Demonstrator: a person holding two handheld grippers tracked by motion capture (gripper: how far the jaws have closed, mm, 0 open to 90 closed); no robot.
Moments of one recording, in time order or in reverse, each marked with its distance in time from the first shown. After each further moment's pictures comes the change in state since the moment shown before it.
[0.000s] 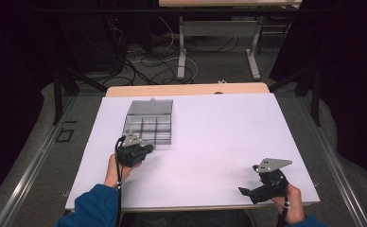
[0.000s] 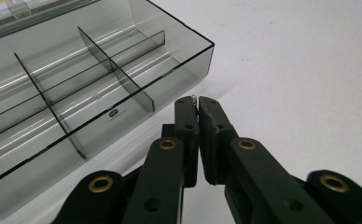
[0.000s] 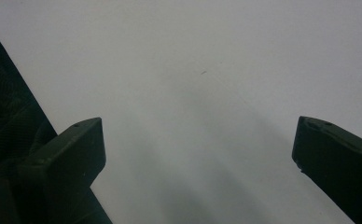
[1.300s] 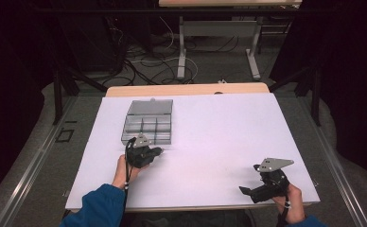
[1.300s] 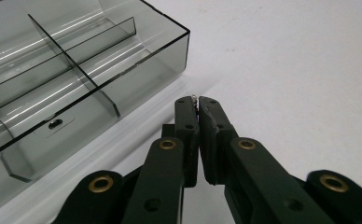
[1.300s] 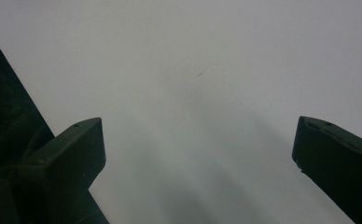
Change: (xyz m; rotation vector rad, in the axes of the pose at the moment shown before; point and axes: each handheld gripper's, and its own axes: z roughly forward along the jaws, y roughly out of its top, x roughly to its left) left arm -0.012 0.000 0.027 0.042 -0.044 0.026; right arm -0.002 0.000 -0.002 -0.001 -0.001 0.003
